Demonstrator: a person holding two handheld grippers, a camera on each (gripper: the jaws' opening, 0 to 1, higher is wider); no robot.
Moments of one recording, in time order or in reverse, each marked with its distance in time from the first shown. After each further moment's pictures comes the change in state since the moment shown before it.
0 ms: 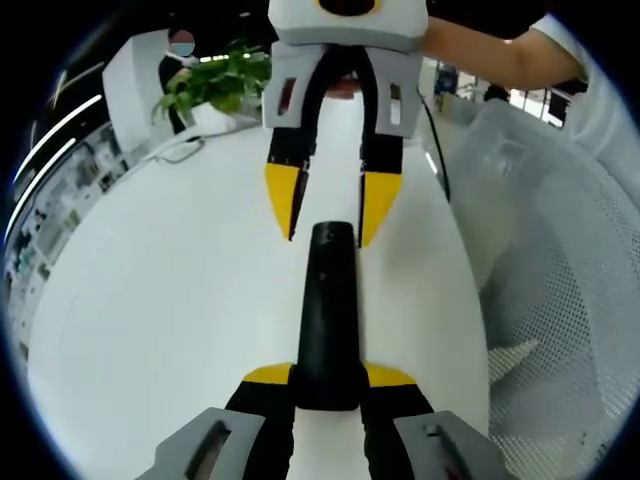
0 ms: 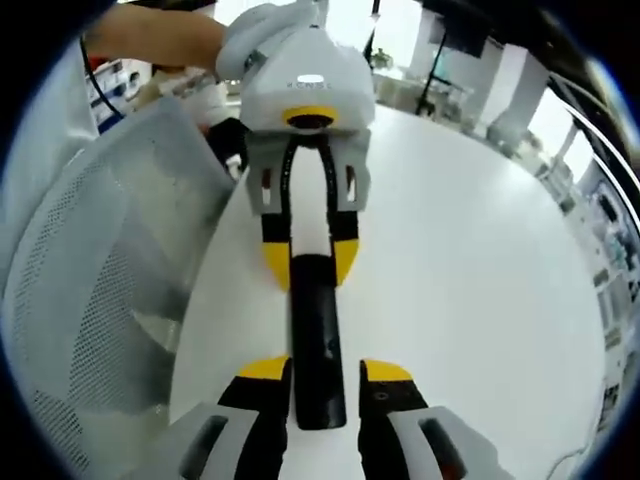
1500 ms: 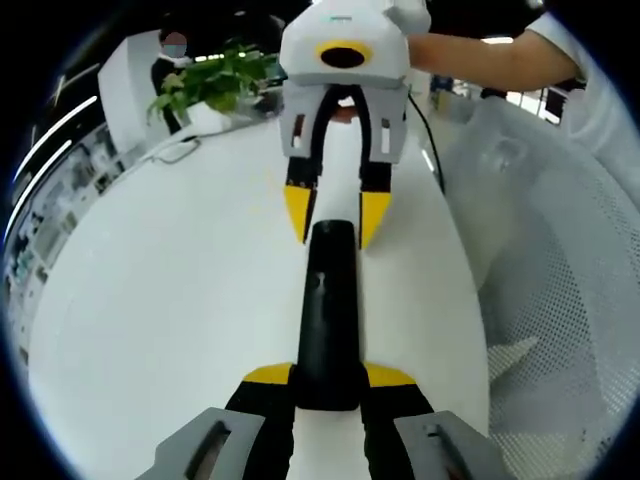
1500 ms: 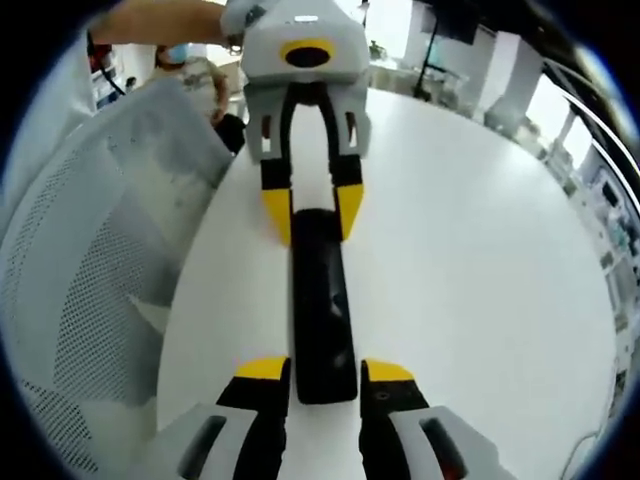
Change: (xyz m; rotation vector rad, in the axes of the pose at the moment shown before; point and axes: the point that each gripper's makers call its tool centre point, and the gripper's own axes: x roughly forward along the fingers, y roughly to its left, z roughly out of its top) left arm 0.001 0.000 0.001 0.011 0.010 -0.013; right arm 0.014 0.007 -0.035 0.034 0.025 0.022
